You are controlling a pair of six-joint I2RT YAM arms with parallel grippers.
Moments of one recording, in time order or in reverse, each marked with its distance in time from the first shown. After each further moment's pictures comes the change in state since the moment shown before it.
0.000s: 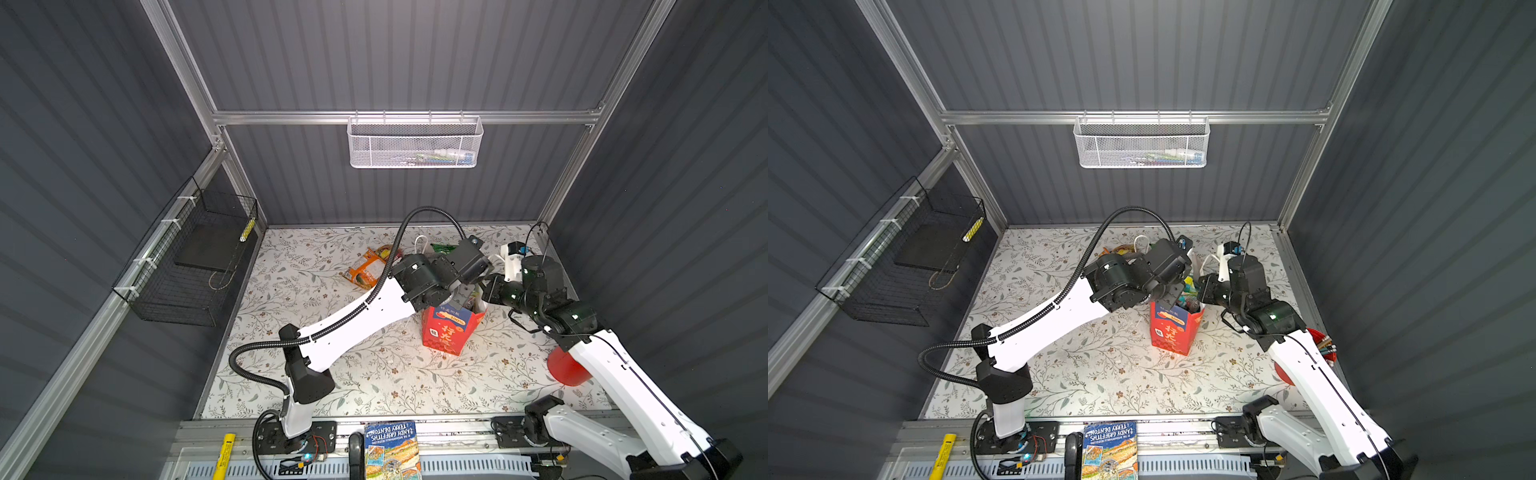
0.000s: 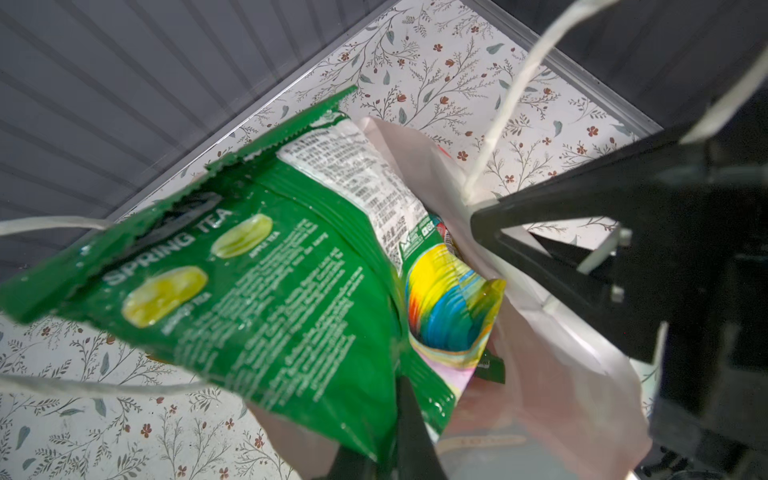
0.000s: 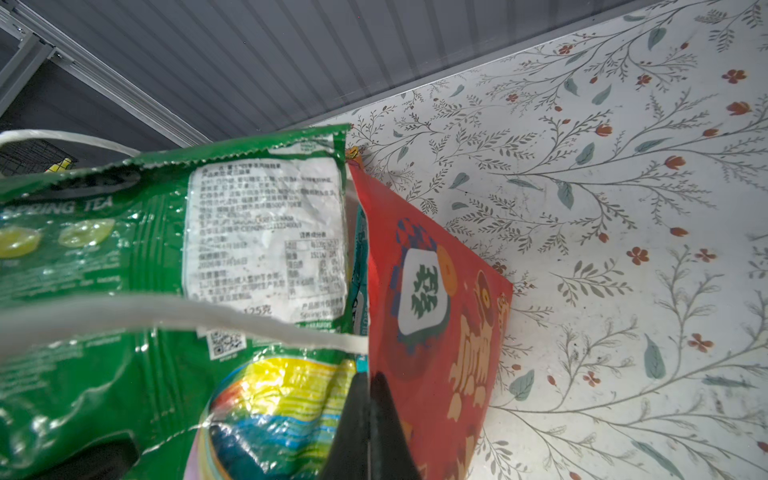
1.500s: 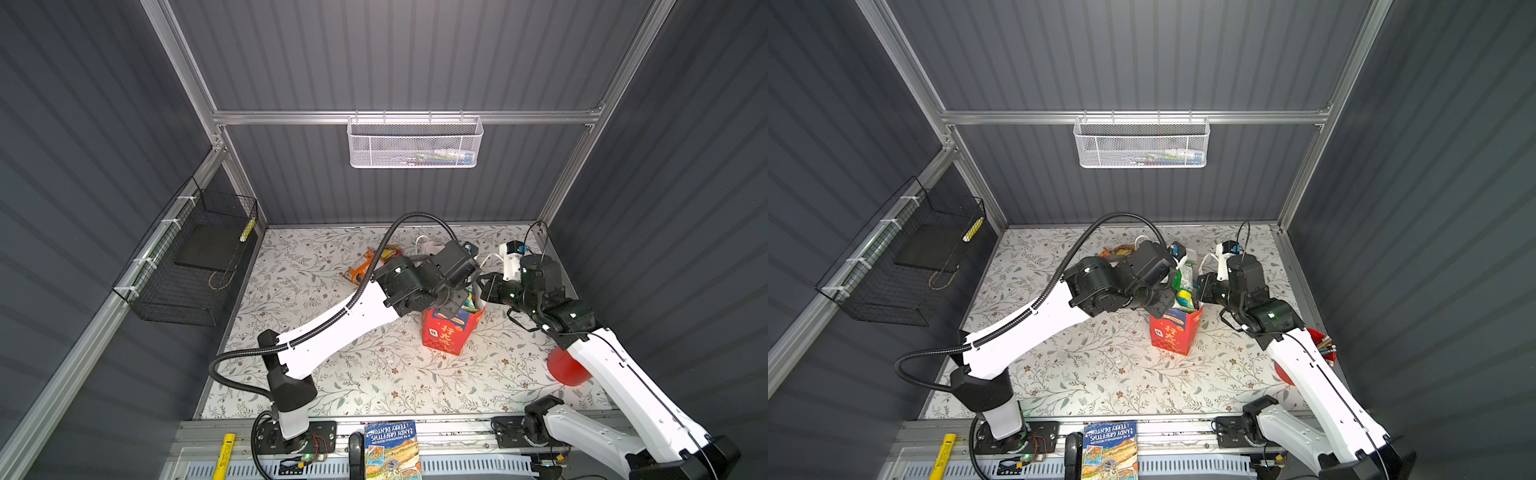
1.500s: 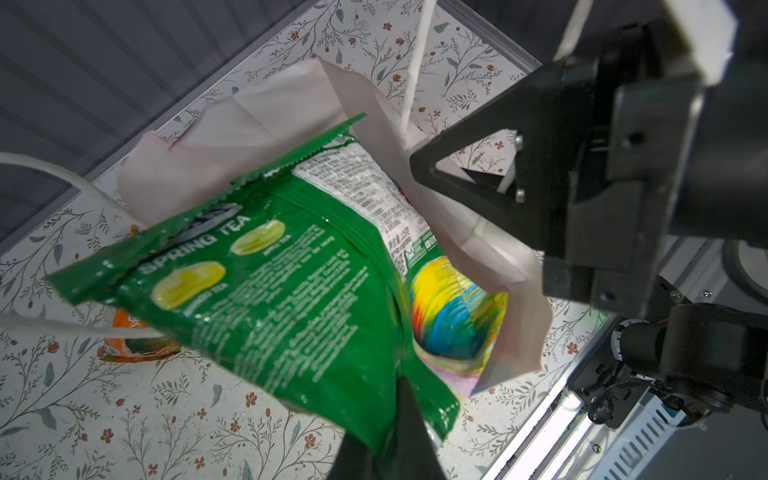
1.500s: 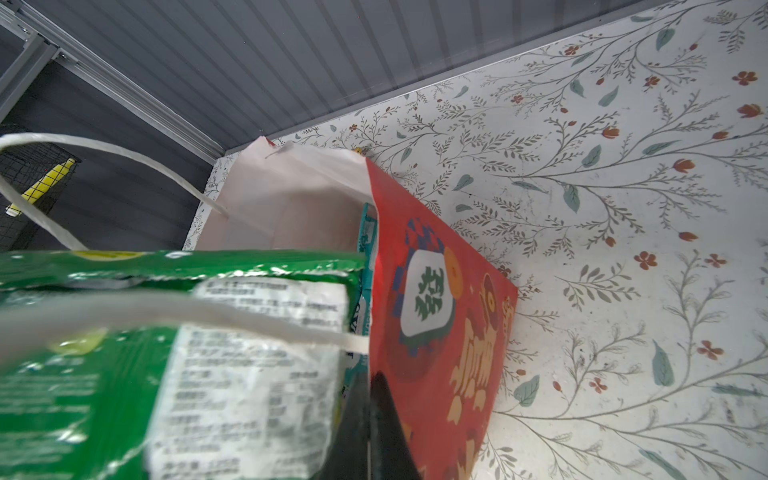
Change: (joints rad) left arm 0.000 -0.084 -0.088 0.011 0.131 0.008; right arm -0.001 0.011 0.000 0.014 -0.005 0.000
